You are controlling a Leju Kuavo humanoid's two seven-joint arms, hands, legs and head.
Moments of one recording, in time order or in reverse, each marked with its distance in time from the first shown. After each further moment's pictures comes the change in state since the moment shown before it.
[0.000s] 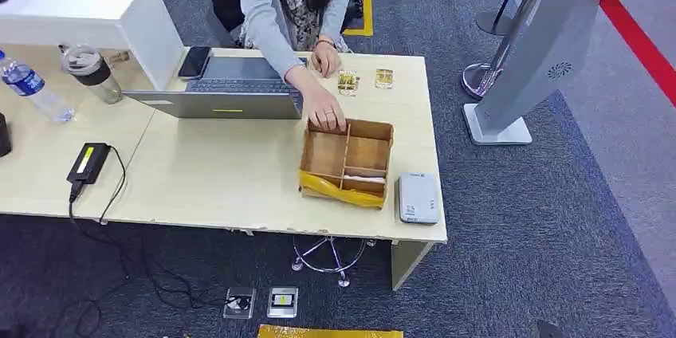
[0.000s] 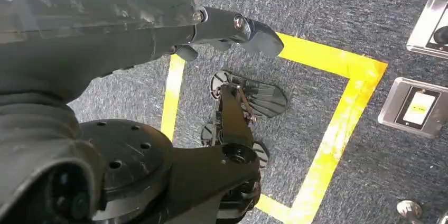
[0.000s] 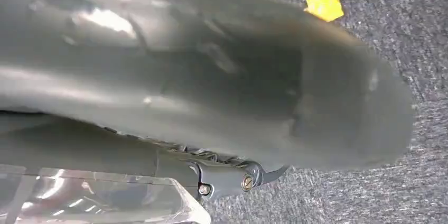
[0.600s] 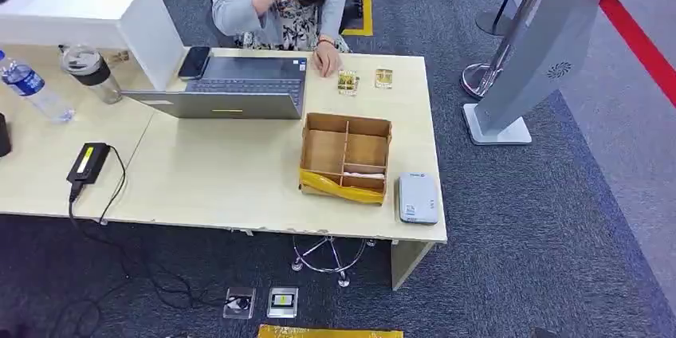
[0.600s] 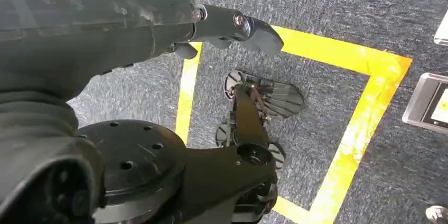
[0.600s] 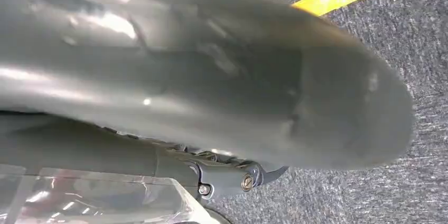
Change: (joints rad) left arm -0.001 0.000 -0.005 0.000 -0.026 -0.010 0.066; right arm 0.014 -0.014 0.040 0.018 0.024 -0.011 0.033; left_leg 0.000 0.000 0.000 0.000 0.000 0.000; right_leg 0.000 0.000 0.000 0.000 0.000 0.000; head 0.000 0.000
